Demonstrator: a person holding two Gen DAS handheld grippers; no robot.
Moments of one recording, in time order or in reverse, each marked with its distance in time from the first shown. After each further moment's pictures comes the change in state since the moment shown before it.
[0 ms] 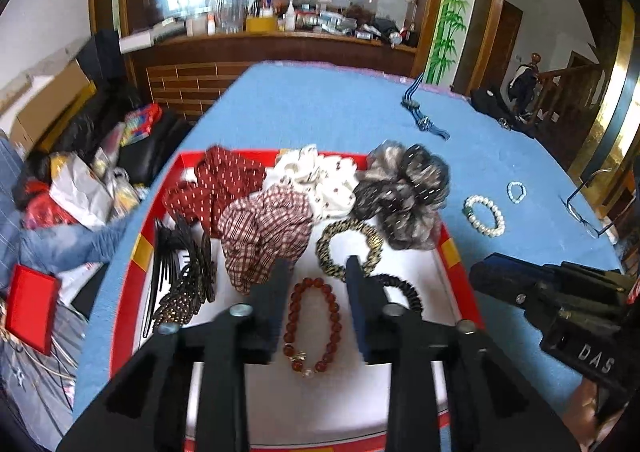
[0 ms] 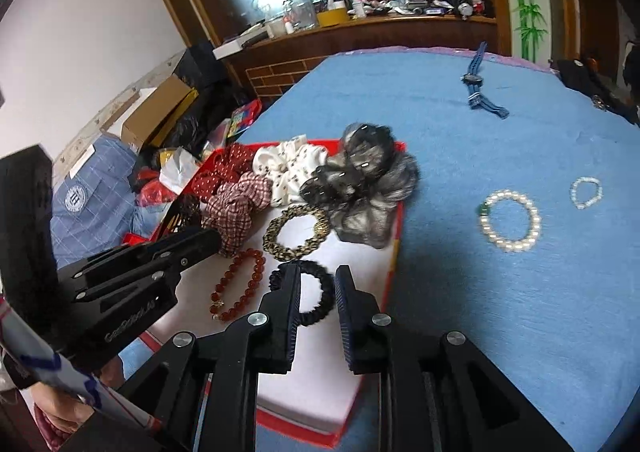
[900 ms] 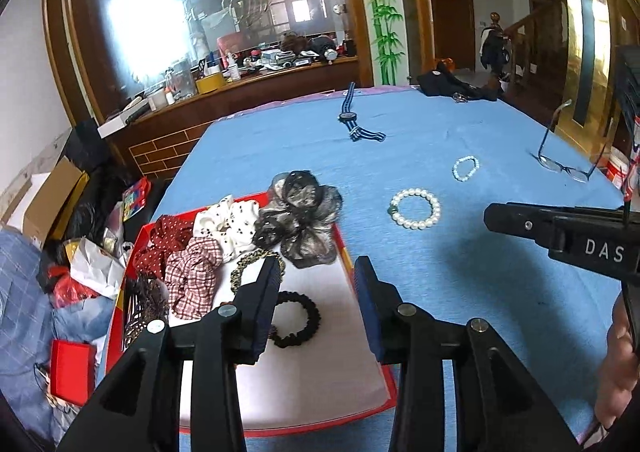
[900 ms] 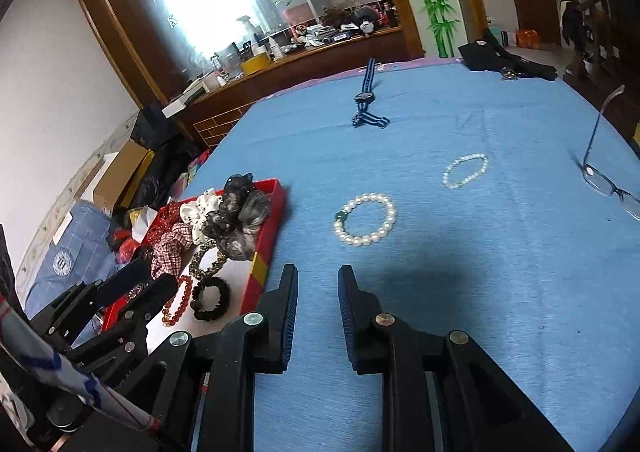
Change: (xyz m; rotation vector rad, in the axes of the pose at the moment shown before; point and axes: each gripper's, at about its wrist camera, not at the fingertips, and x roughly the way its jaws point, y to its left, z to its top) left arm -0.028 -0.122 -0.009 0.267 -0.084 0.065; right arm -0.078 -0.097 -0.016 0.191 -0.114 -0.081
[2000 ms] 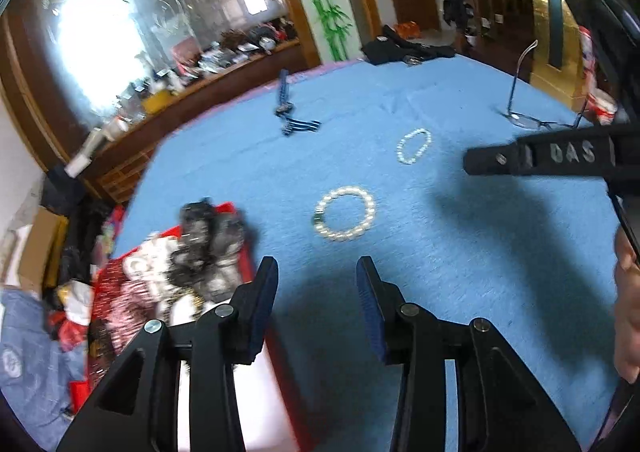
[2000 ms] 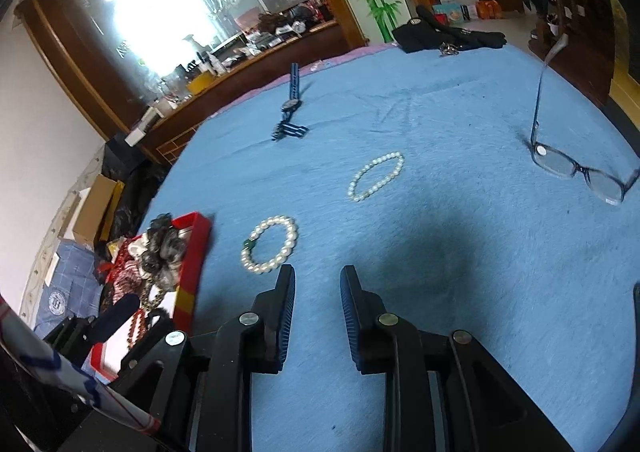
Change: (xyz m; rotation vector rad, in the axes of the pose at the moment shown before) left arm 0.046 -0.086 0.028 0.175 0.088 -0.056; right arm 0.005 -0.096 0.033 0.155 0.034 -0.063
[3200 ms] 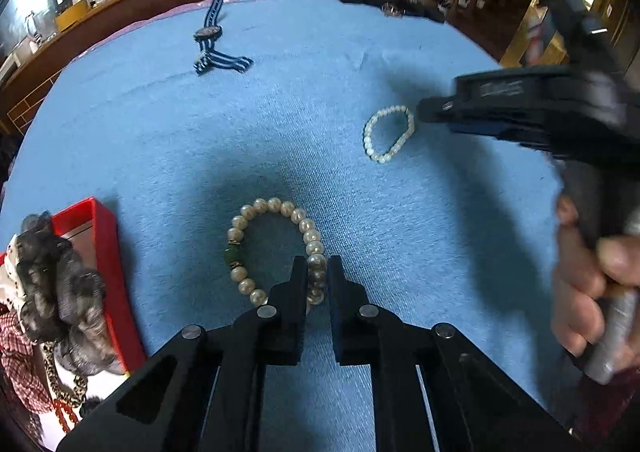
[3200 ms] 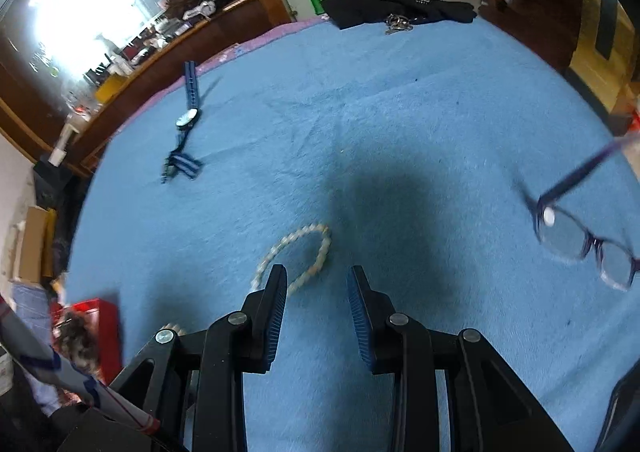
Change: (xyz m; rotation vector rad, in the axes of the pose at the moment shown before) left arm 0.114 0.002 0.053 -0.140 0.251 -0.325; right arm 0.092 -0.046 0.089 0.096 0.122 -0.225
